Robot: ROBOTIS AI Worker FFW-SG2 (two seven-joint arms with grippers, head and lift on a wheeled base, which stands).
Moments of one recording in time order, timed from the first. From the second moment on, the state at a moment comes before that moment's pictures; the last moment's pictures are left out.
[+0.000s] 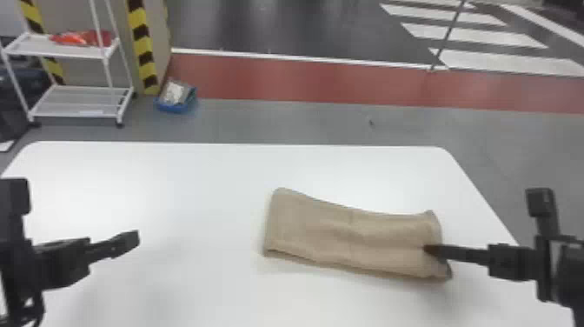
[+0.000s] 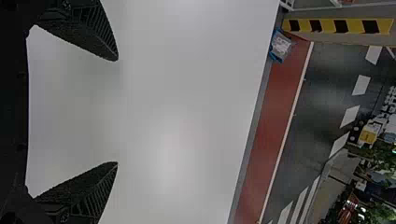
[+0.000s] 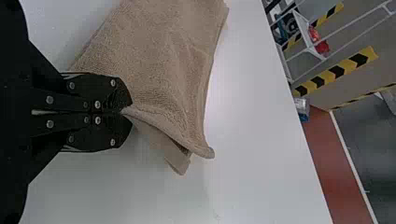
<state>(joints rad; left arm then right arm) 0.10 0.00 0.25 -2.13 0.09 1.21 -0.36 -0.07 -0.23 -0.52 -1.73 0.43 1.11 1.36</state>
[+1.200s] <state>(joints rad) 0.10 0.00 0.25 -2.15 0.08 1.24 -0.38 -0.25 -0.13 -0.32 -1.85 0.43 1.39 1.36</state>
